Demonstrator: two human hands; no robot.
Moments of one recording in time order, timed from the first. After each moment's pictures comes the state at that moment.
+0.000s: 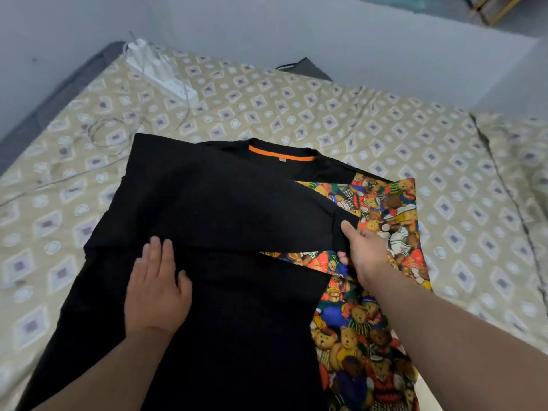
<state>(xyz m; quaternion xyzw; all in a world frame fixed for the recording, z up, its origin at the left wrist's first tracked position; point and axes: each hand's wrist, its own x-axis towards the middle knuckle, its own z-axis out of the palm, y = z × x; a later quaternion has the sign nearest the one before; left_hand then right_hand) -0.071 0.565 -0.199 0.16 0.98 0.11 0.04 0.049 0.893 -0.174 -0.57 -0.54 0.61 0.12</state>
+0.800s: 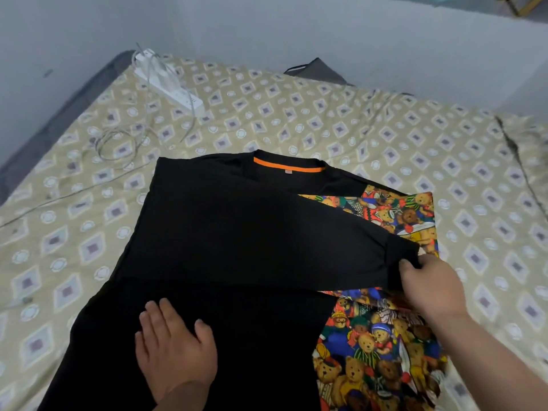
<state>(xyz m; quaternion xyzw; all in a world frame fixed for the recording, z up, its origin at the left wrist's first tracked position) -0.012 0.595 -0.205 -0.05 0.99 0.09 0.11 0.100 0.935 -0.139 -0.56 -0.79 0.23 0.02</state>
